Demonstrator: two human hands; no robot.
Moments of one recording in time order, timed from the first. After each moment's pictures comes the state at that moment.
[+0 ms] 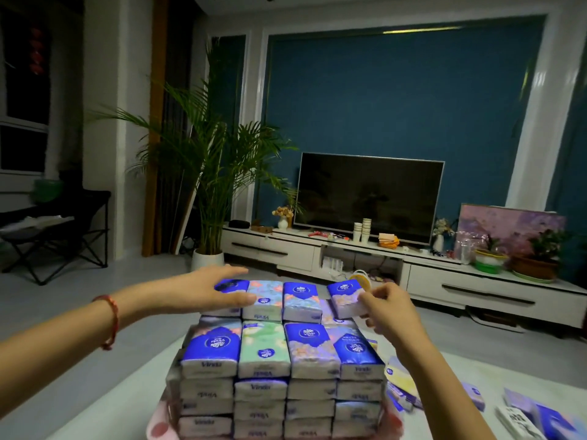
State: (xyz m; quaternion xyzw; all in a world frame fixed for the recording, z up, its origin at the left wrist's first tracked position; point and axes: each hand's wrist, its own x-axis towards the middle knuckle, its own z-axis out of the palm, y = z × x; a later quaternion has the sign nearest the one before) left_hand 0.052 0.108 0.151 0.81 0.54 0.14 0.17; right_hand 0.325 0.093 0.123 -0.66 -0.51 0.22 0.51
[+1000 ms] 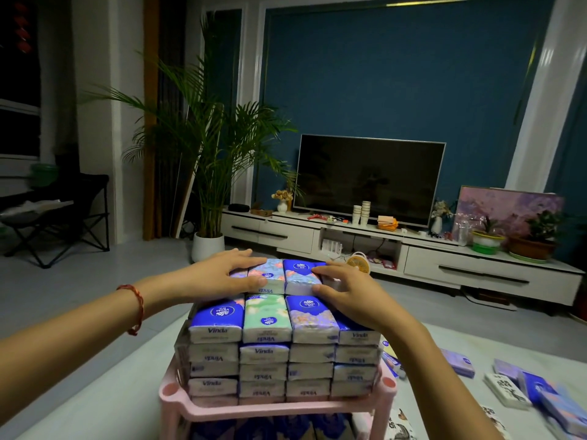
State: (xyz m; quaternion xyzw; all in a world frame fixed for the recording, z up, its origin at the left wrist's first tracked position) left_hand 0.063 0.111 0.128 0.84 0.50 0.15 0.15; right_hand 0.303 0.081 0.126 -0.57 -0.78 0.09 0.24
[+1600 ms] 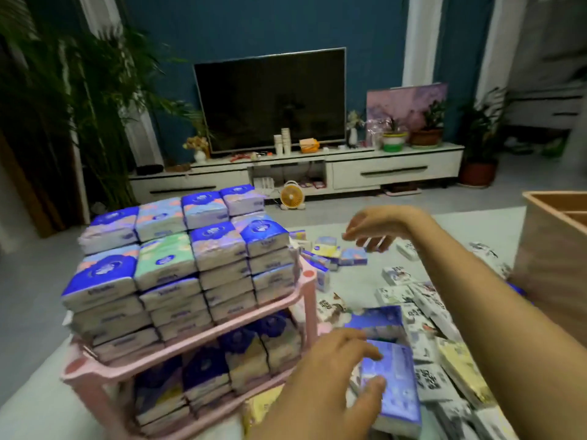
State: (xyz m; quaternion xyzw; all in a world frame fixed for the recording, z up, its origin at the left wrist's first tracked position) left_hand 0.223 -0.050 -0.006 0.90 0.23 0.28 0.23; right_hand 0.447 0.054 0.090 -0.77 -0.56 0.26 0.13
